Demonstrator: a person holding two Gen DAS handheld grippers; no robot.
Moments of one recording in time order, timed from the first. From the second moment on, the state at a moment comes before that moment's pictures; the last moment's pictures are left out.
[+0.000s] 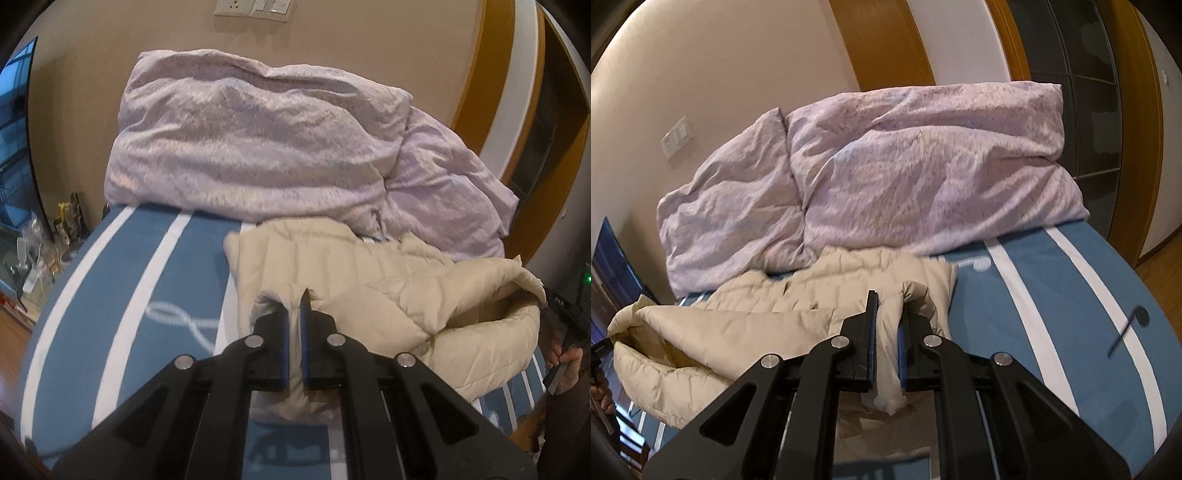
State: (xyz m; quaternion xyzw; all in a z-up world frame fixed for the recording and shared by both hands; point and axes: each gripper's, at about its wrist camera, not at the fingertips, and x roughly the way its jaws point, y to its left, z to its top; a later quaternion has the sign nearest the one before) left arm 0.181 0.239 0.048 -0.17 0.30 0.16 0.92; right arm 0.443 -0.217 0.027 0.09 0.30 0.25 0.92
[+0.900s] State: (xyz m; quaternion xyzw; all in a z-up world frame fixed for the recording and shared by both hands) left arm 0.324 0.338 -0.020 -0.28 0.33 0.20 0.88; right arm 0.574 -0.189 -0.027 0.24 0.35 0.23 0.87
